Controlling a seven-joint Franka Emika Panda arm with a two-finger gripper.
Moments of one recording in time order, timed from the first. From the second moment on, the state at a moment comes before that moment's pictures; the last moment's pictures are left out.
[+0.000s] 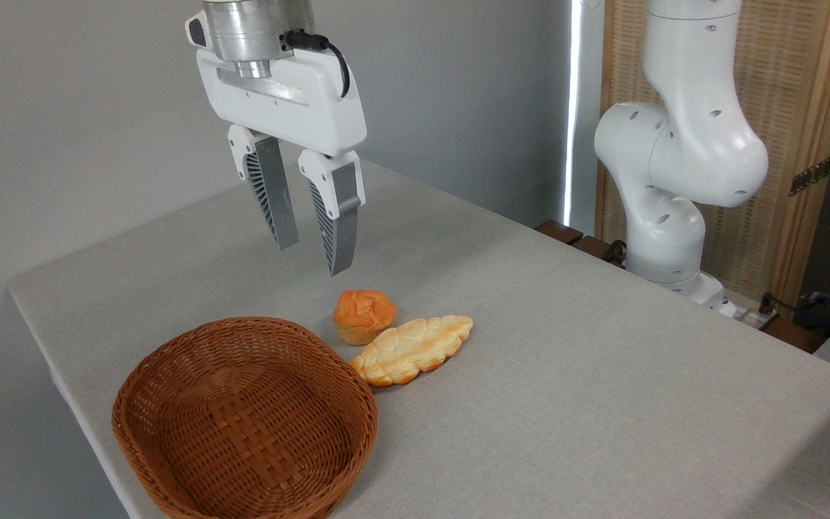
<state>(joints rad) -0.06 -0.02 -0.06 -1.65 0.01 1.66 0.57</state>
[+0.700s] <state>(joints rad) -0.06 -0.03 -0.03 -1.67 -0.07 1.66 0.57</state>
